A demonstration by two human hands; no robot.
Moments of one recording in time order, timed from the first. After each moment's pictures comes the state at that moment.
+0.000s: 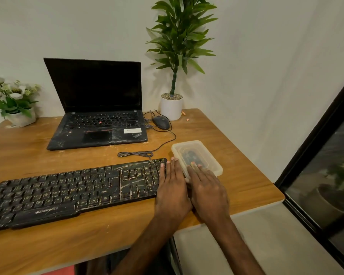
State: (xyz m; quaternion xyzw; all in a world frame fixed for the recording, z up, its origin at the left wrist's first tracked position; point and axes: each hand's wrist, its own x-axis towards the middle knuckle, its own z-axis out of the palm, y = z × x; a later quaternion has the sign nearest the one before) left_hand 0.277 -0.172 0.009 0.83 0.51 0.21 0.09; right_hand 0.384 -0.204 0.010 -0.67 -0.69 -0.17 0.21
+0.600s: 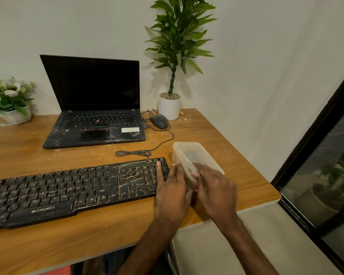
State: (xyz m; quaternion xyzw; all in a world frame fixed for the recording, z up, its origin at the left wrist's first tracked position) left_hand 0.276 -0.181 0.012 0.83 0.51 0.24 0.03; right_hand 0.392 -0.216 0.034 -0.65 -0.65 -0.20 0.35
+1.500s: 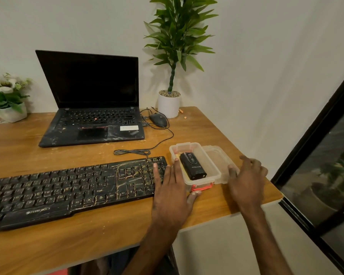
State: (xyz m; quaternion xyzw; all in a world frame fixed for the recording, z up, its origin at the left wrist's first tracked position) left_hand 0.275 -0.179 0.008 0.82 0.53 0.21 0.04; right_hand 0.469 -0.200 0.022 -0.84 -0.43 -0.09 0.31
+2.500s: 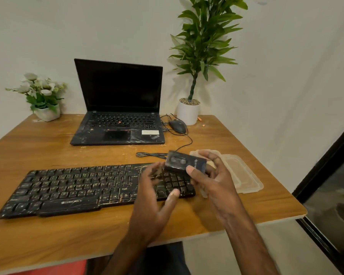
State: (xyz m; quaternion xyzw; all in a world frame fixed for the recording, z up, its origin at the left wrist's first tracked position) left_hand 0.174 -0.196 0.012 0.67 0.39 0.54 0.32; right_hand 0.331 -0.211 0.084 -0.48 -0.43 0.47 0.61
